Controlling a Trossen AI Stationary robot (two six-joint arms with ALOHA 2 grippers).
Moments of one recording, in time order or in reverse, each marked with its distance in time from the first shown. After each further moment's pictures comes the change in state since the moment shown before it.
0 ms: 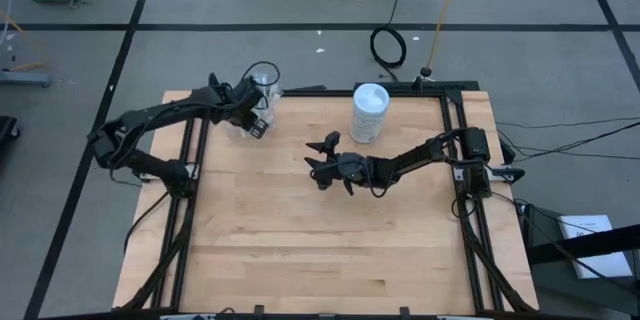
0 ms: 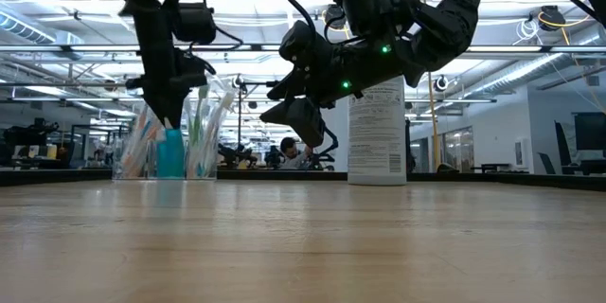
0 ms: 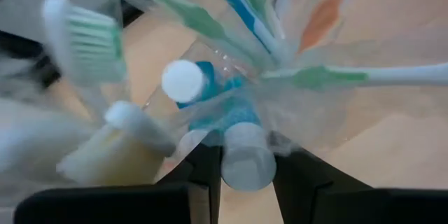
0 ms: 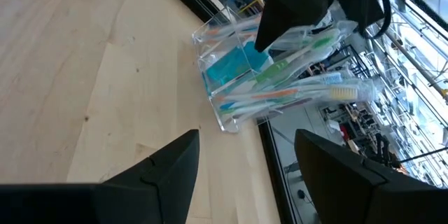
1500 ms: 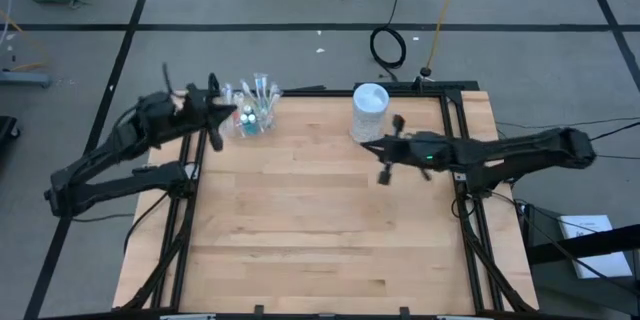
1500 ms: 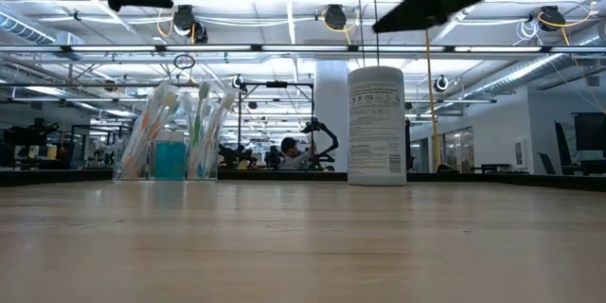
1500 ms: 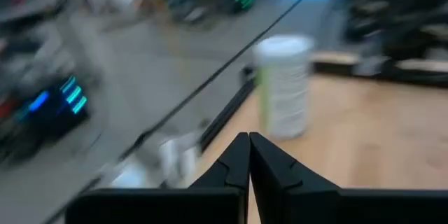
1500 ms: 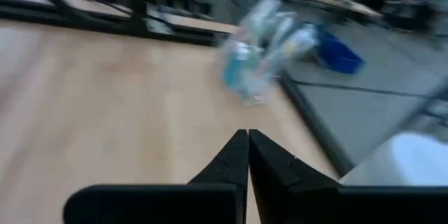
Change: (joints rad) left arm -0.137 -0.810 -0.203 0.370 0.198 0.380; right arm -0.001 -0.928 -0.296 -0.713 -0.170 0.618
